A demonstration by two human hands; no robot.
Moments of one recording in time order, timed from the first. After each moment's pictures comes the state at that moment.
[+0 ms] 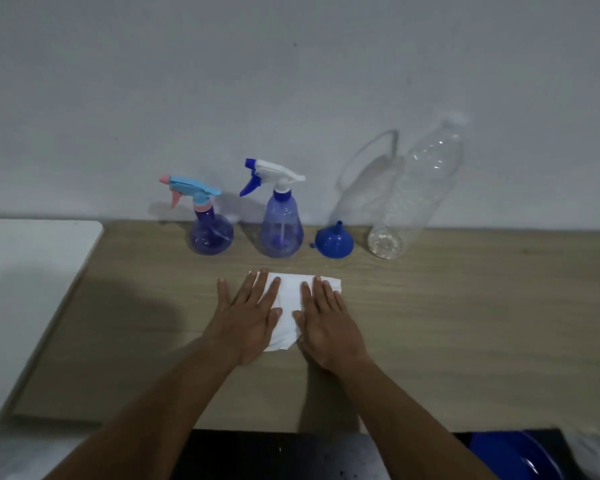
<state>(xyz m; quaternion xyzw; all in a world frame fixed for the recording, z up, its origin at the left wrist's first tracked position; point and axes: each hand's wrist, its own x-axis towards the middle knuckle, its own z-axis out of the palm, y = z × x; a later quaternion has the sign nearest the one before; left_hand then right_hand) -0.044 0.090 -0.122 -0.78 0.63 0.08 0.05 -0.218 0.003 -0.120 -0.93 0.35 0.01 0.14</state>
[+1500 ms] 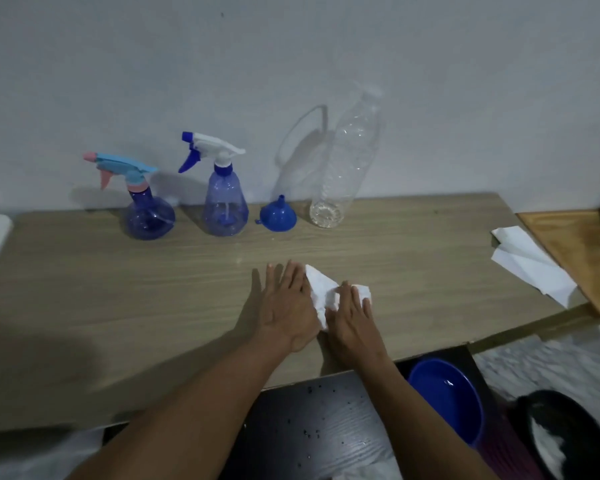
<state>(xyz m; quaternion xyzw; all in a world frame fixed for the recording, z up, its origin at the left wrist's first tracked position) -0.187 0.058 -0.083 -0.70 0.71 0.09 0.08 -0.340 0.033 -0.113 -0.83 0.52 0.14 0.14</state>
